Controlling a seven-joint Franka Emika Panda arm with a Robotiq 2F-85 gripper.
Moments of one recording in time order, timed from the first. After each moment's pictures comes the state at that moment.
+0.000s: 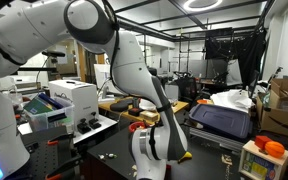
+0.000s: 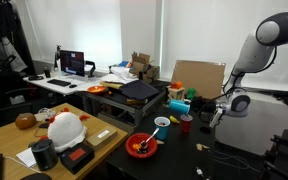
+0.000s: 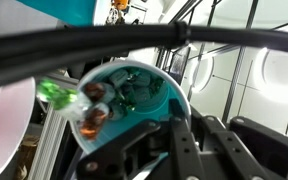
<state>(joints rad) -0.34 1.04 -0.23 -1.91 2.04 1.43 -1.65</state>
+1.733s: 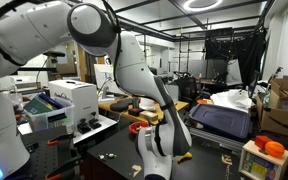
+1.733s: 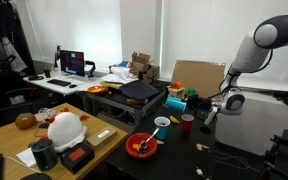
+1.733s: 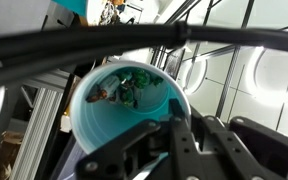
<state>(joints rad) -0.32 1.07 -0.23 -1.83 2.07 1.43 -1.65</state>
